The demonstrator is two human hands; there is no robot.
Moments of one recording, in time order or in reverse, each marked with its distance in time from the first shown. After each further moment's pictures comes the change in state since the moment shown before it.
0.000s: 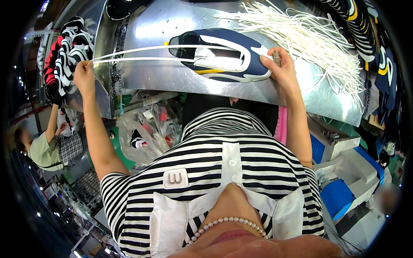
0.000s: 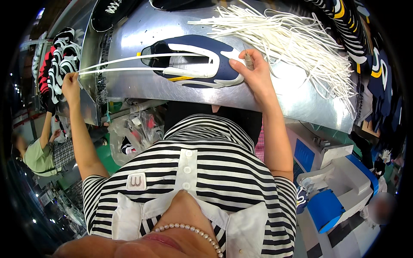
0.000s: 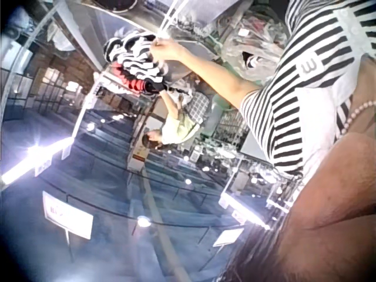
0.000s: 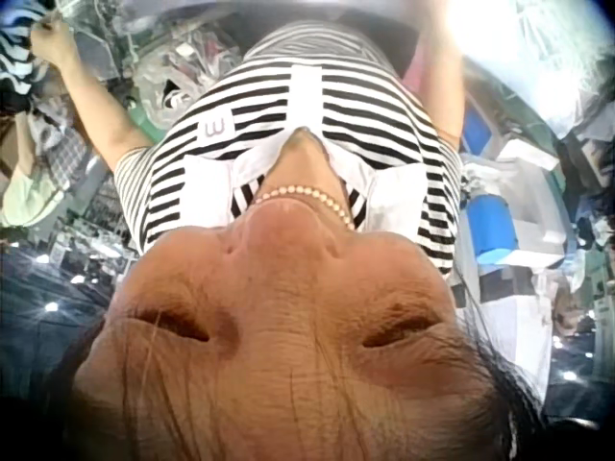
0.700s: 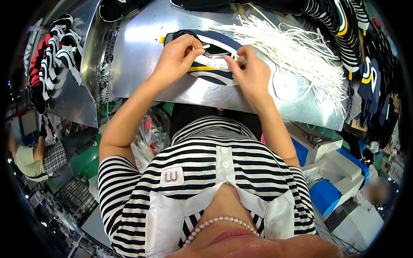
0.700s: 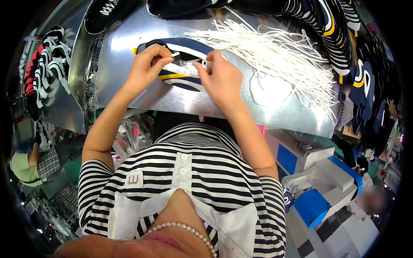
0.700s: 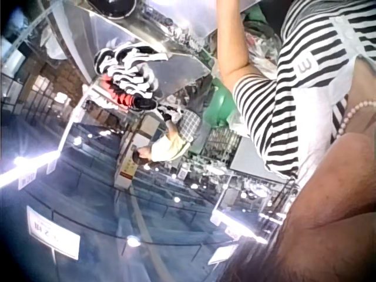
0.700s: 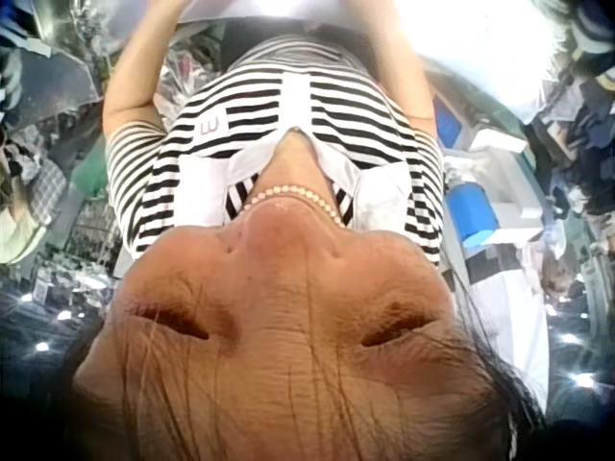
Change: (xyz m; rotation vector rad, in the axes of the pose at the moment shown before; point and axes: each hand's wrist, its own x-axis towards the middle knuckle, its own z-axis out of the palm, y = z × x) left_hand -0.079 0.279 0.064 -0.943 -0.611 0.336; right_hand 0.011 -0.024 0.079 -0.963 0.216 -0.459
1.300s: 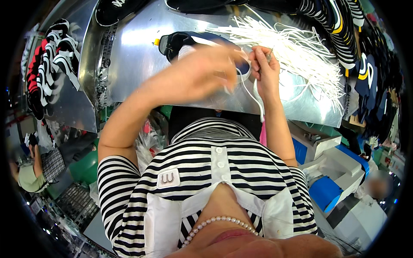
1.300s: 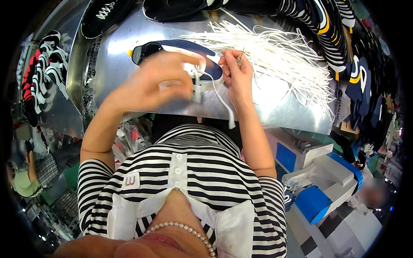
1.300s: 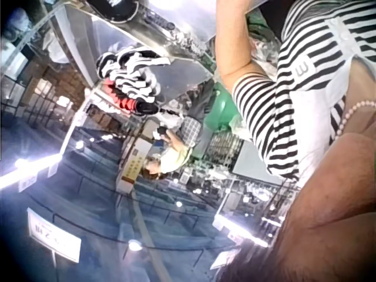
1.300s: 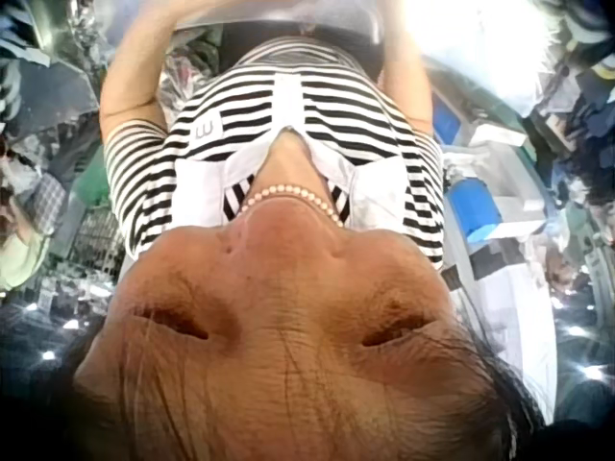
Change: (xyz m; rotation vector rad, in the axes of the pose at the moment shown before) left_hand 0.015 0.089 -0.010 -0.030 -0.386 0.535; right_hand 0.003 0.053 -0.012 1.287 0.033 0.363
